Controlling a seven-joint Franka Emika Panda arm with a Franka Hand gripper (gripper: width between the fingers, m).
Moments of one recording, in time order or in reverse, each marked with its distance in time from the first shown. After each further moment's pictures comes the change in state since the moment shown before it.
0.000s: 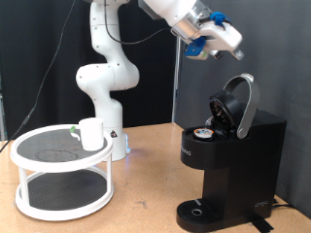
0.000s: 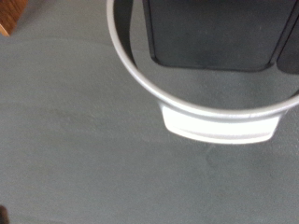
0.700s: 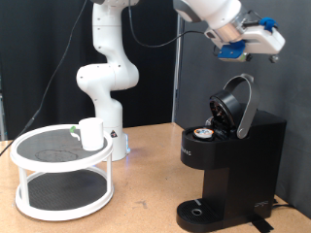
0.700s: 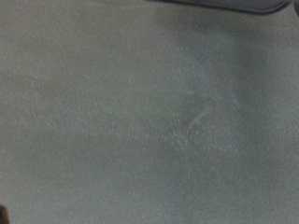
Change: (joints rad) arm 0.051 0.122 0.120 0.126 -0.025 0.016 0.044
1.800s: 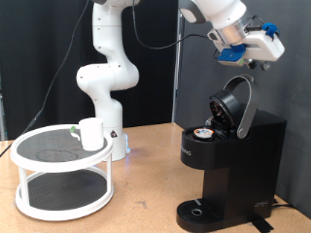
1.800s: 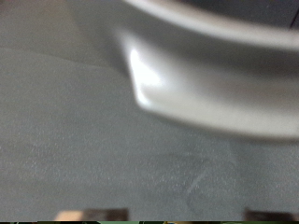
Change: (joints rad) arm -0.016 -0.011 0.020 -0.036 -0.145 0.043 0.102
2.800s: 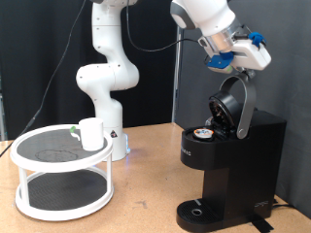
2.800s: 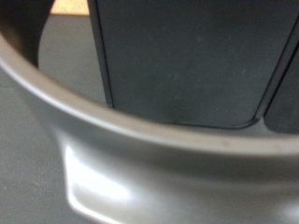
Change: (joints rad) arm -0.027 -0.056 -0.007 -0.086 -0.044 0.029 -0.010
